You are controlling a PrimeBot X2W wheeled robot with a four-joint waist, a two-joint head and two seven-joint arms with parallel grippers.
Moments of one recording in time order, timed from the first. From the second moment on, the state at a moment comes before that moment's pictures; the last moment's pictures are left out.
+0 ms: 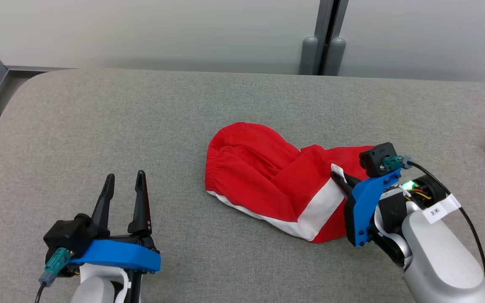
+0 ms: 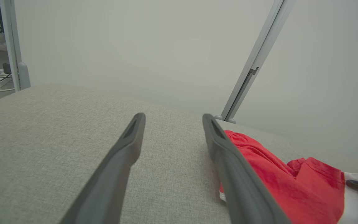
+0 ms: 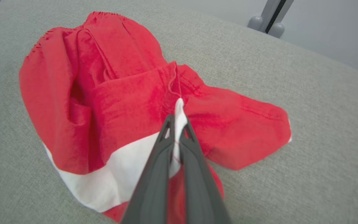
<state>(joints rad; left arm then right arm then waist) -0.17 0.08 -0.12 0.31 -0.40 -0.12 -0.26 -0.49 -0.19 0.33 0.47 0.28 0.13 0.34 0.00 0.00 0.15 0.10</state>
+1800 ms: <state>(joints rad) 0.00 0.12 -0.04 0.29 -0.33 -0.13 -0.26 -0.02 -0.05 -0.07 0.15 0.17 0.13 -0.15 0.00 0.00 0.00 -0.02</state>
